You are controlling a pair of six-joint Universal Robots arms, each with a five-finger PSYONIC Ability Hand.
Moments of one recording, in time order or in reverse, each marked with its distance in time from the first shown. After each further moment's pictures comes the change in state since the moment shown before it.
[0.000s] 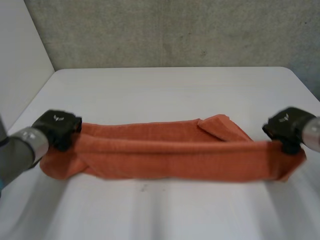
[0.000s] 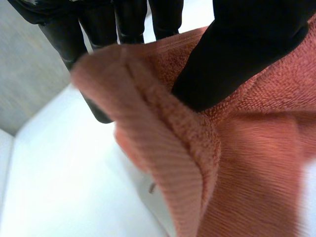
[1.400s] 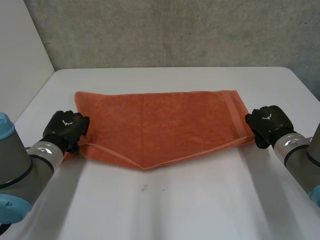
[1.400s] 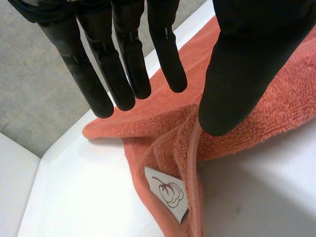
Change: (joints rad) left arm -0.061 0.002 -0.240 0.425 -0.063 -0.042; right arm 0.056 0.028 0.327 -0.686 -0.021 0.353; left_hand -0.417 -0.452 -0.451 -0.453 -0.446; right_hand 0.002 0.000 0.005 0.001 0.015
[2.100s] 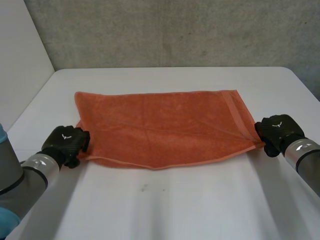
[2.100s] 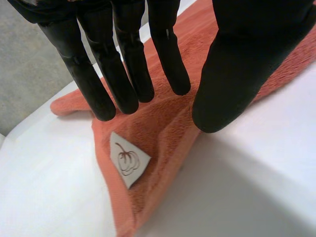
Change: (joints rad) left arm 0.052 0.035 -0.095 -0.057 0.086 -0.030; right arm -0.068 -0.028 0.041 0.079 -0.015 -0.007; left_hand 0.065 0.061 0.063 0.065 0.065; right_hand 0.000 0.000 0.000 0.000 0.000
